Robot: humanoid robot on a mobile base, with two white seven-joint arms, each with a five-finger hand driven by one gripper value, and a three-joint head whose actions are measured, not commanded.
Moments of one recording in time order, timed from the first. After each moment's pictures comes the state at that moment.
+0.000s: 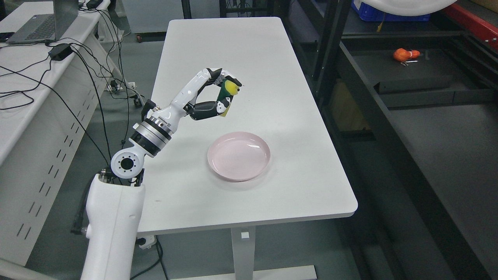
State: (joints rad) left arm -0.71 0.01 0.04 -1.30 -0.25 -0.36 -0.51; right arm -0.08 0.00 -0.21 0.00 -0.12 0.00 -0.07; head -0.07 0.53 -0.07
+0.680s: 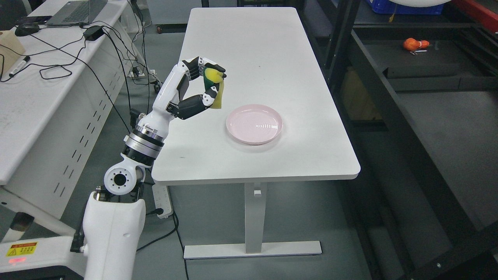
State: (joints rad) left arm -0.62 0.00 0.02 -1.43 -0.08 -0.35 -0.41; right arm -0.08 0.00 -0.21 0.00 -0.12 0.00 -0.07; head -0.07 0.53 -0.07
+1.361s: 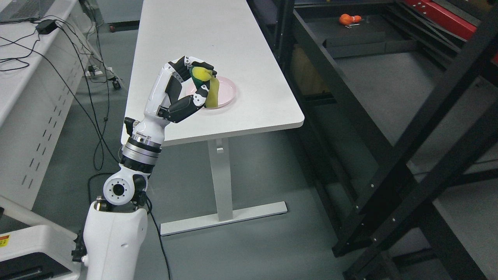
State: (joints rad) left arm -0.57 0.00 0.01 -1.47 0.03 -0.36 -0.34; right arm -0.08 0.00 -0.21 0.00 -0.12 0.00 -0.07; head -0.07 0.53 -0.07
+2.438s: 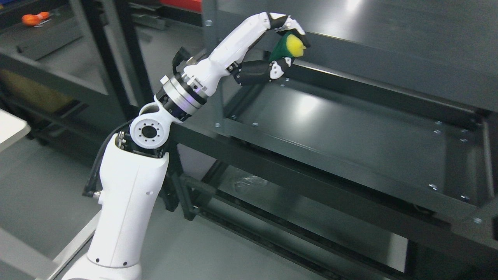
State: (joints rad) left arm -0.96 0.00 -0.22 -1.48 -0.29 -0.37 -0.55; right arm -0.08 0.00 -0.21 0.00 -0.12 0.00 -0.07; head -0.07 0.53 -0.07
